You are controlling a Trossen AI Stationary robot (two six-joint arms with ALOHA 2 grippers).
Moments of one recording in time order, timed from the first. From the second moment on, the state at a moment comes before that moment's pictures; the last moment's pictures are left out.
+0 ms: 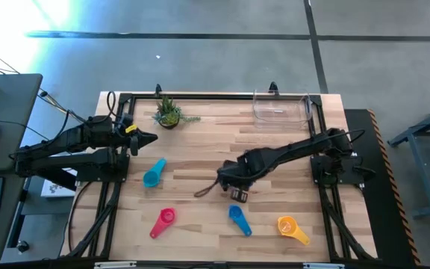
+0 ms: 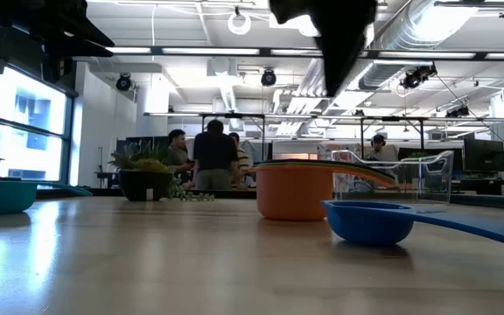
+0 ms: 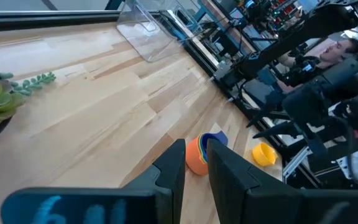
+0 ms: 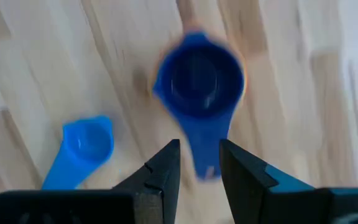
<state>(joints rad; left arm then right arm) 0.24 0.35 0.56 -0.55 0.00 -0.70 0.25 1.90 1.72 -1.23 0.10 0.54</state>
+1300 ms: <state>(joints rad) 0.23 0.50 0.62 -0.16 0.17 -0.51 0.75 1.75 1.72 -1.57 0.30 1.69</state>
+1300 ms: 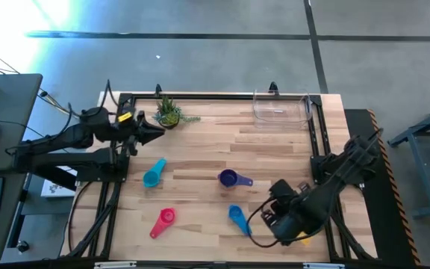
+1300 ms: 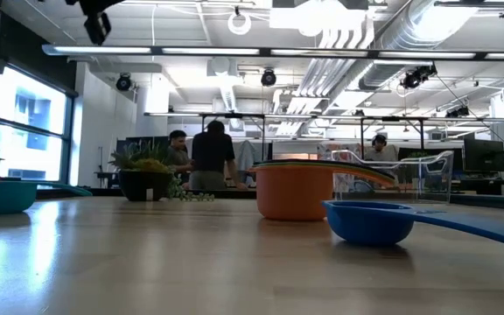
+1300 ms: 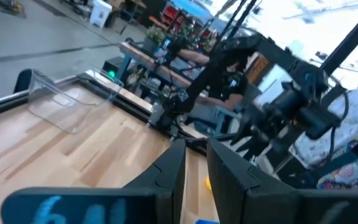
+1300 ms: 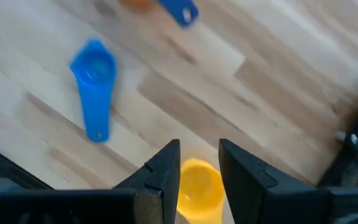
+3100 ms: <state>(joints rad) 0.16 0.85 0.91 -0.34 0.18 -0.49 0.43 1.14 1.14 -1.38 0.19 1.15</state>
